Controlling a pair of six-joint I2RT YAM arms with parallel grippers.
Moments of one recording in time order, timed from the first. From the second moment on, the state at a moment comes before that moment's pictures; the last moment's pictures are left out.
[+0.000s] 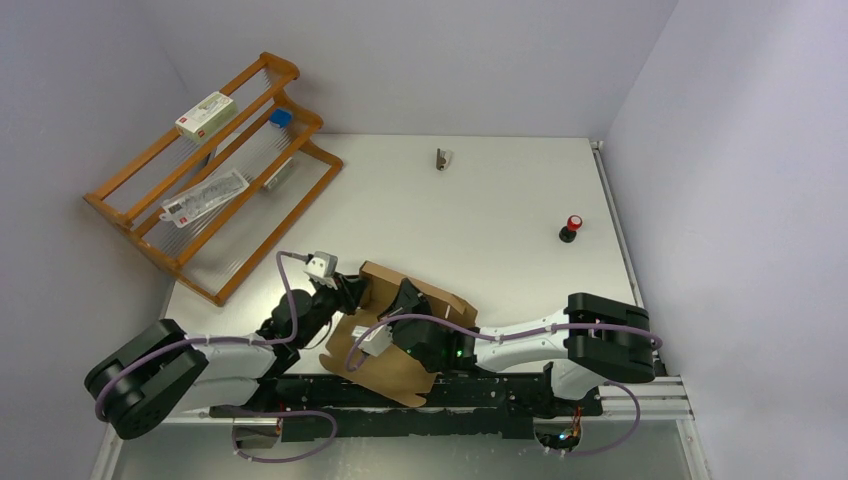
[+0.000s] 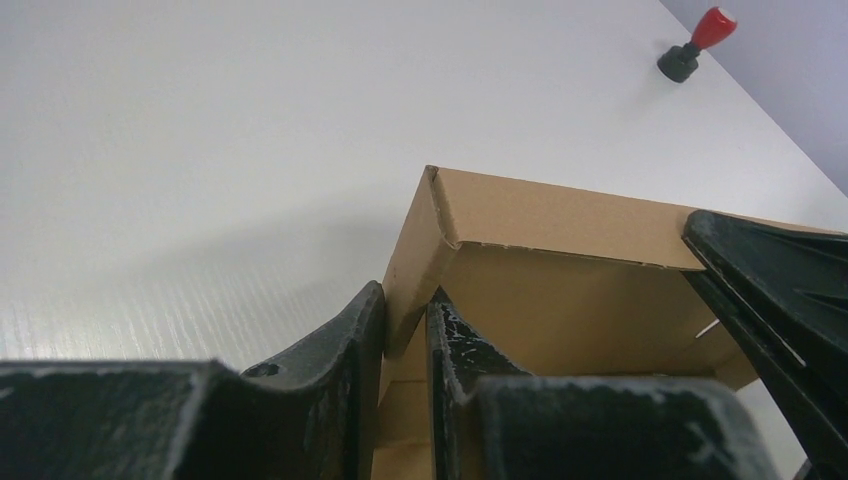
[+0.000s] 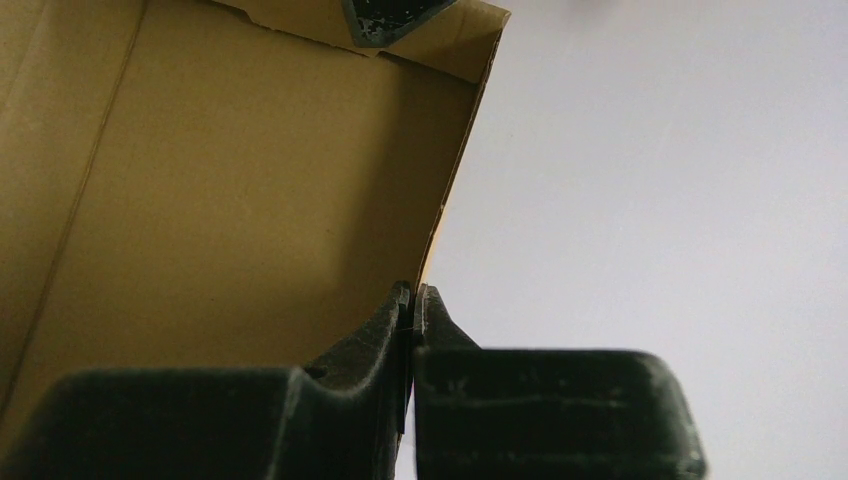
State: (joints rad) left arm -0.75 1.16 0.03 1.02 -0.17 -0.38; right arm 1.40 1.51 0.60 0.45 0.76 -1.26
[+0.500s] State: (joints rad) left arm -0.84 1.23 0.04 1.08 -0.36 -0.42; right arm 1.40 1.51 0.61 0.44 0.75 -1.26
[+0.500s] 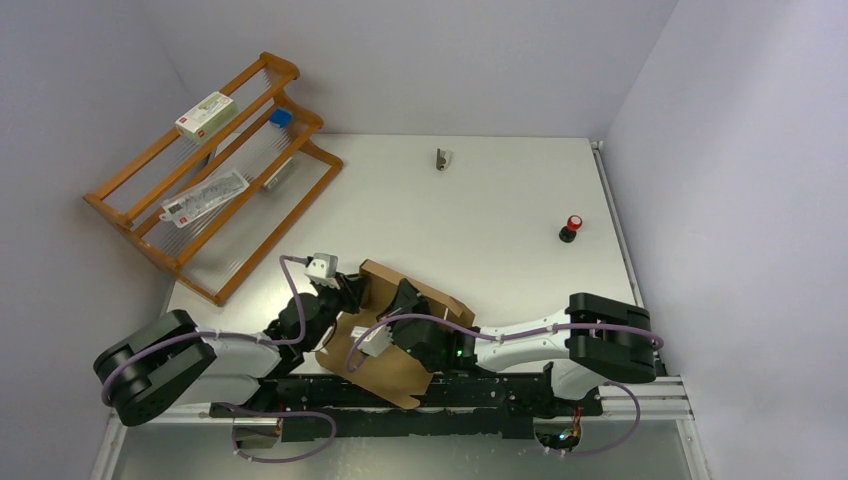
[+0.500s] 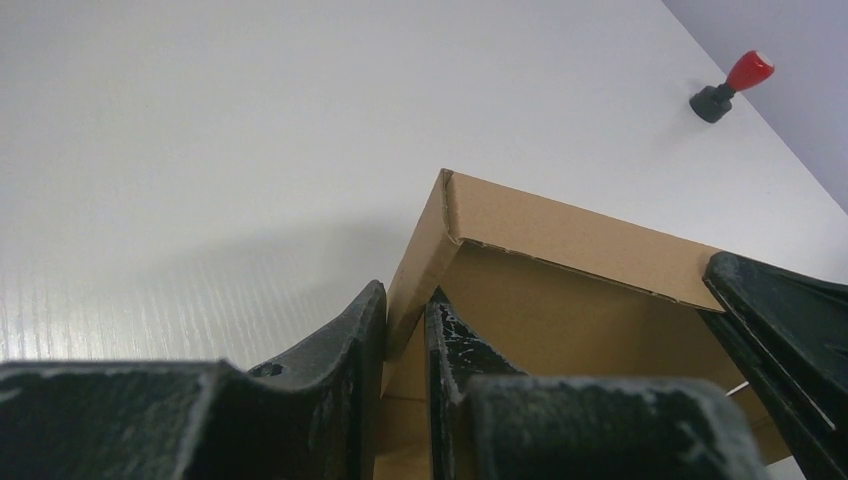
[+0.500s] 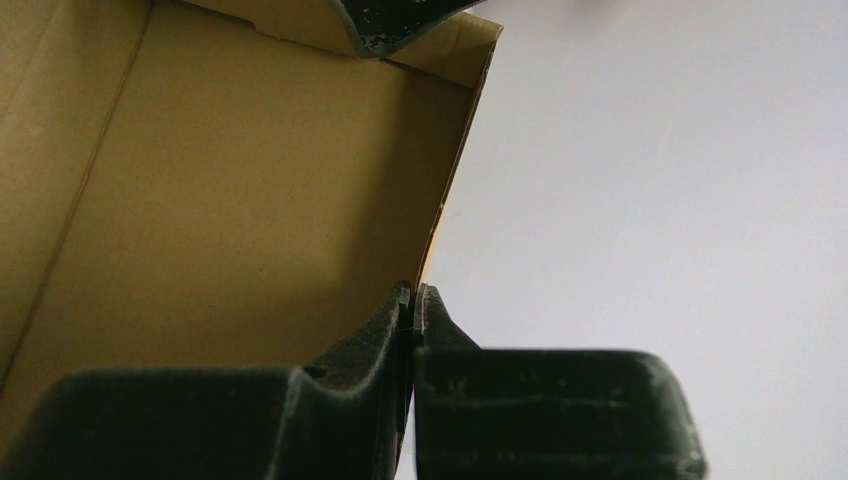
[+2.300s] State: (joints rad) left arm -1.03 1.27 0.26 0.50 -0.91 -0.97; right arm 1.41 1.45 0.63 0.38 0.63 -1.19
